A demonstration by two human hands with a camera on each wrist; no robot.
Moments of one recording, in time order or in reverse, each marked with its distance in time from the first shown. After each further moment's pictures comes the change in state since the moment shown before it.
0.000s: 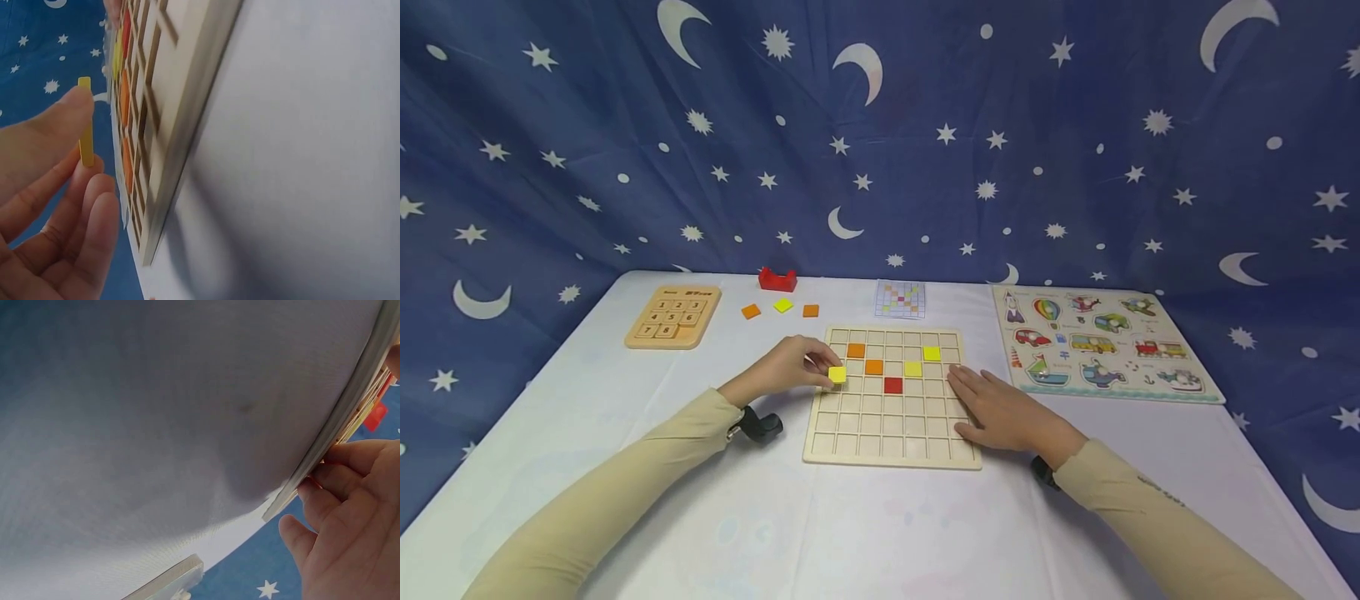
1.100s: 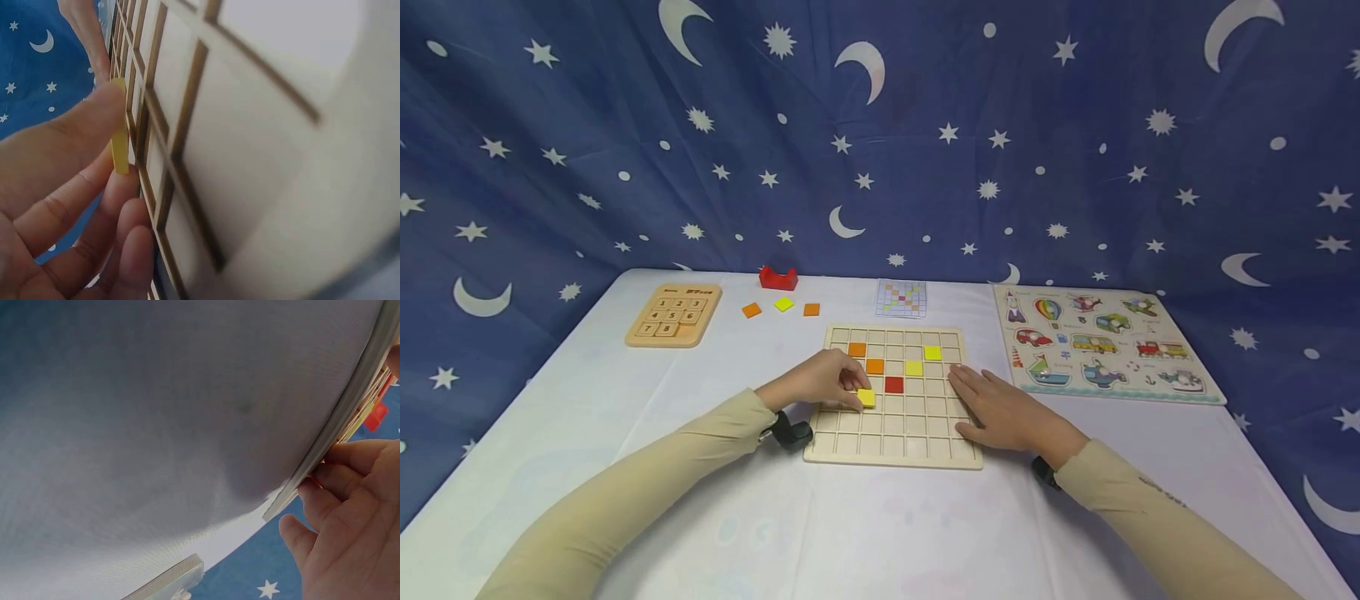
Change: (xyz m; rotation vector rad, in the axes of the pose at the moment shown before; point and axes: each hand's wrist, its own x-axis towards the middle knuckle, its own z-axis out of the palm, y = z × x) left_hand 0.016 0.026 0.030 0.039 -0.153 -0.022; right_hand 0.000 0.000 0.000 0.003 0.009 -0.011
